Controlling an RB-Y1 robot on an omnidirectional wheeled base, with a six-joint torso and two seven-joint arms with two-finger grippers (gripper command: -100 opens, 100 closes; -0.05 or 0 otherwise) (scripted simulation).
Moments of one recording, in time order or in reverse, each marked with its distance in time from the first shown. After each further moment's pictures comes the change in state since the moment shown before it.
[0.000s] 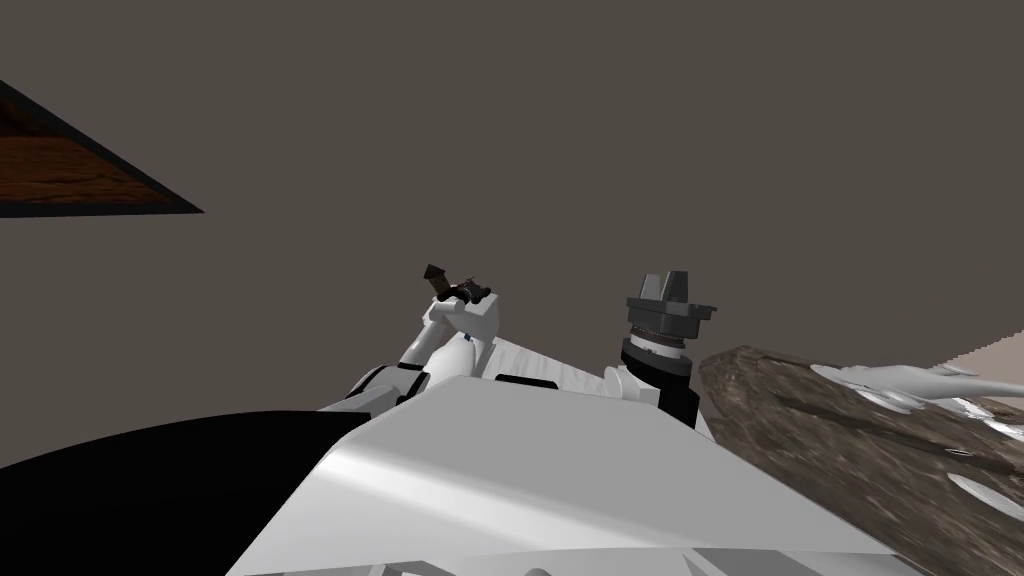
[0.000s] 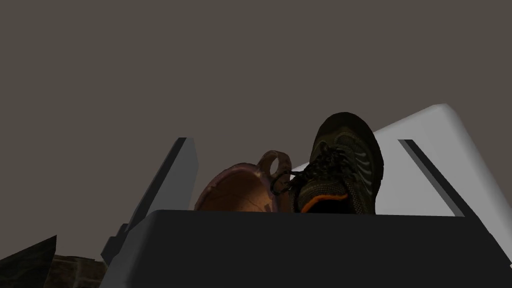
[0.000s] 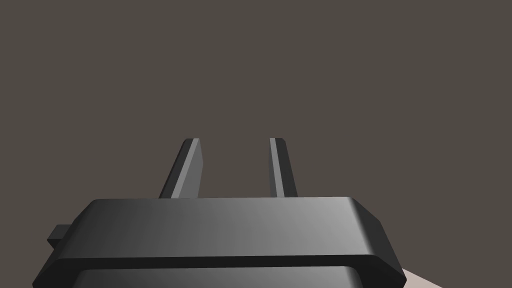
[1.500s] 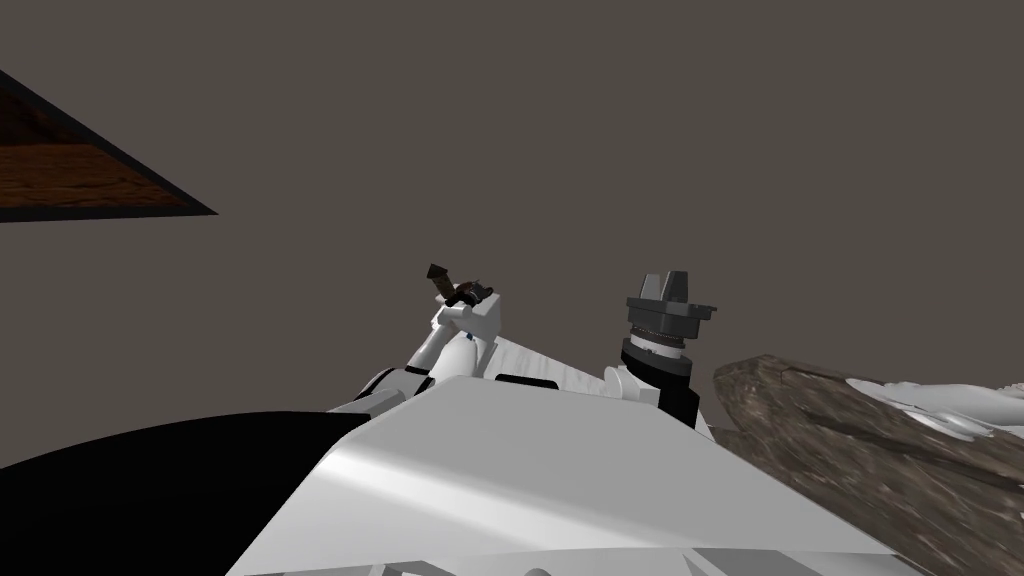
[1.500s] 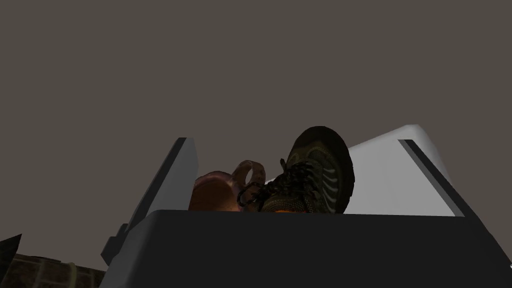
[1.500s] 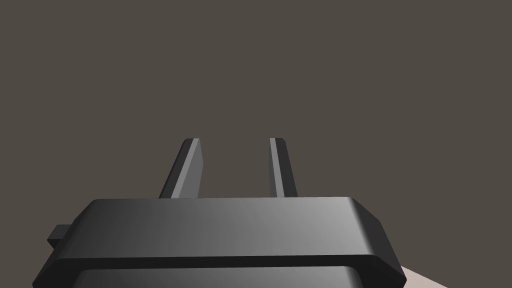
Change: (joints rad) left arm 0.019 -0.058 -0.059 0.010 -0.051 -0.100 0.070; right arm 0.000 0.000 0.000 0.000 0.000 0.000 0.000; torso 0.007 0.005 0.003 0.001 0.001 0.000
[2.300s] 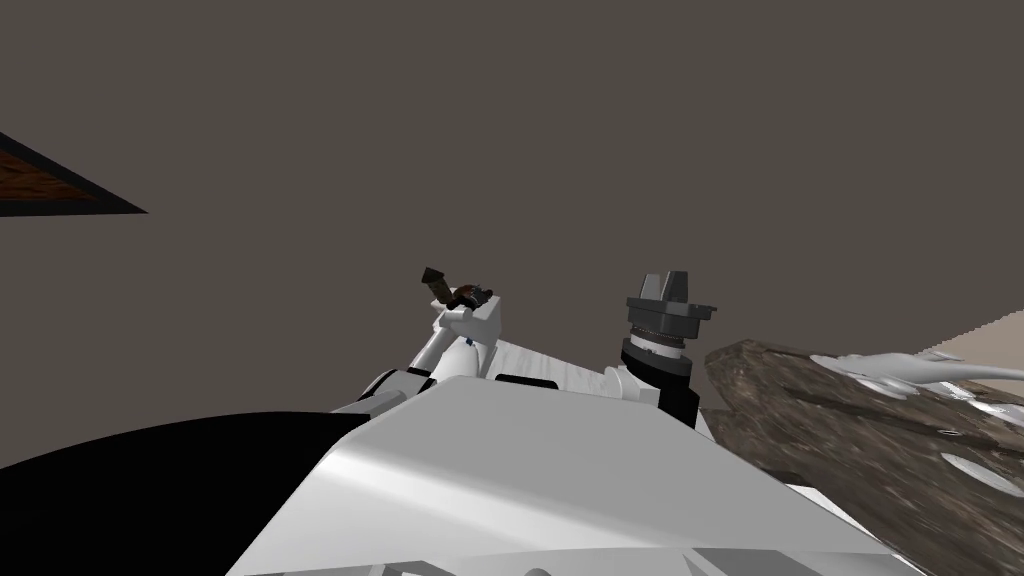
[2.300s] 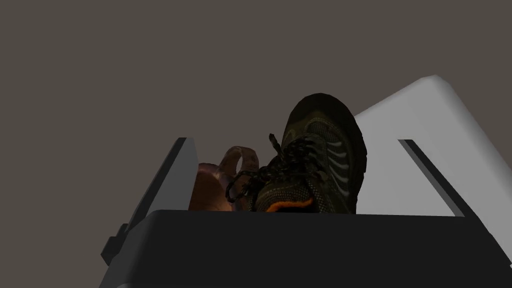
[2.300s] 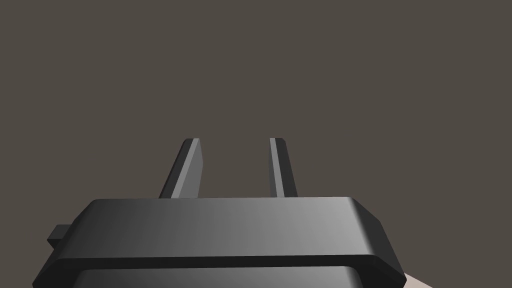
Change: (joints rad) left arm 0.007 -0.022 0.008 0.084 0.018 0.003 -0.122; right arm 0.000 0.000 0.000 0.000 0.000 0.000 0.000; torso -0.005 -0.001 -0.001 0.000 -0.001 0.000
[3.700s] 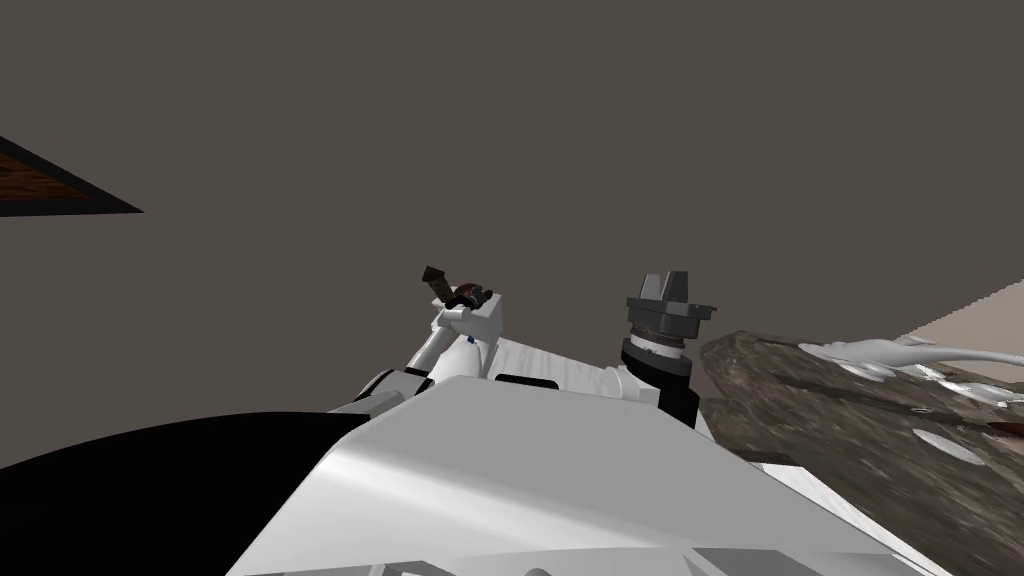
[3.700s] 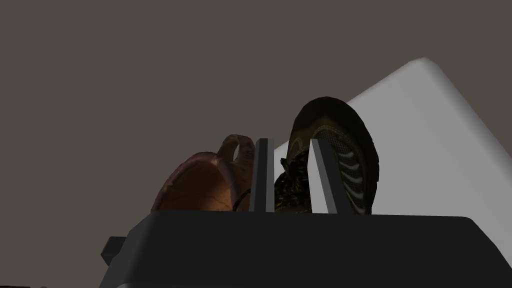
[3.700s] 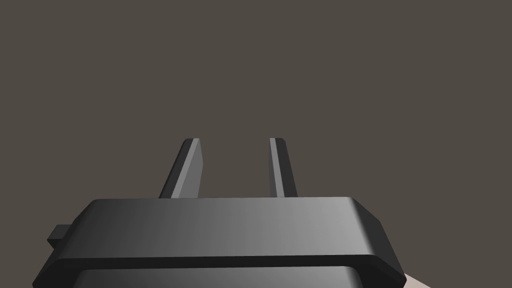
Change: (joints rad) left arm 0.004 0.021 -0.006 -0.022 0.020 0.012 0.001; right arm 0.000 0.000 0.000 0.000 0.000 0.000 0.000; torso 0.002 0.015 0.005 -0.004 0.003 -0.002
